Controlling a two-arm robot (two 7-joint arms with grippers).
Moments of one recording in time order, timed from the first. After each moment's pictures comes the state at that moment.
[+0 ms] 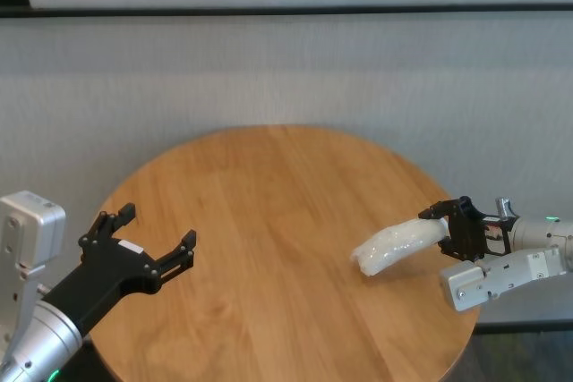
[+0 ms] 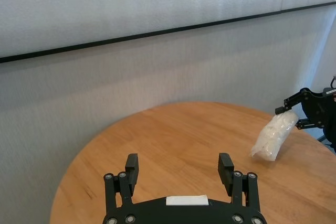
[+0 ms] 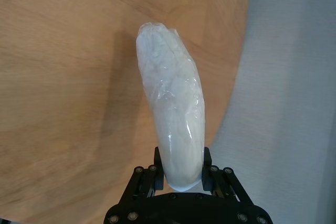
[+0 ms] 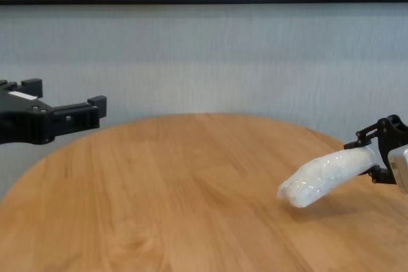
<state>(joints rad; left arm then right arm) 0.19 0.50 0.16 -1.94 -0.35 0.06 -0.16 0.72 0.60 -0.79 -1.00 -0.78 -0.43 0.35</state>
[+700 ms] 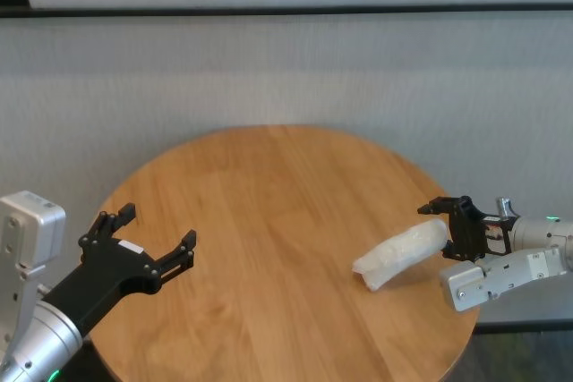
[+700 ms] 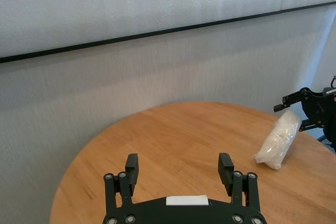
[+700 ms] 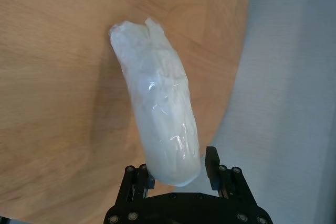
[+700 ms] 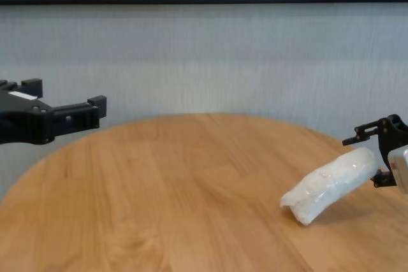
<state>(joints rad) 0.19 0.50 0.16 -1.94 -0.35 0.06 -0.16 0.72 0.60 -0.79 -1.00 -0.78 -0.42 0.35</state>
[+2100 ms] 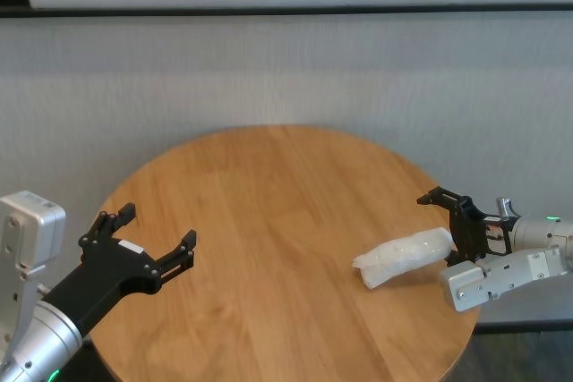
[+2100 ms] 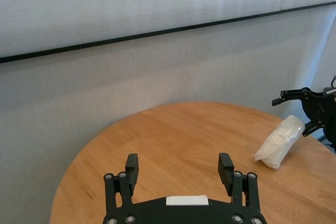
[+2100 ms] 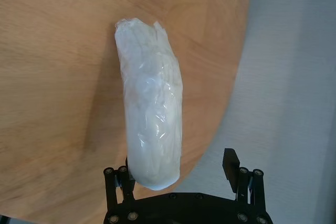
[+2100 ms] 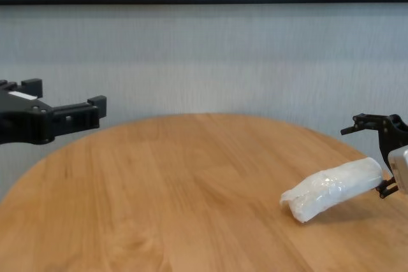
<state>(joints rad) 0.19 0.50 0.16 -1.94 -0.35 0.06 -0.16 0.72 0.60 -0.79 -1.01 -0.78 -0.42 0.34</state>
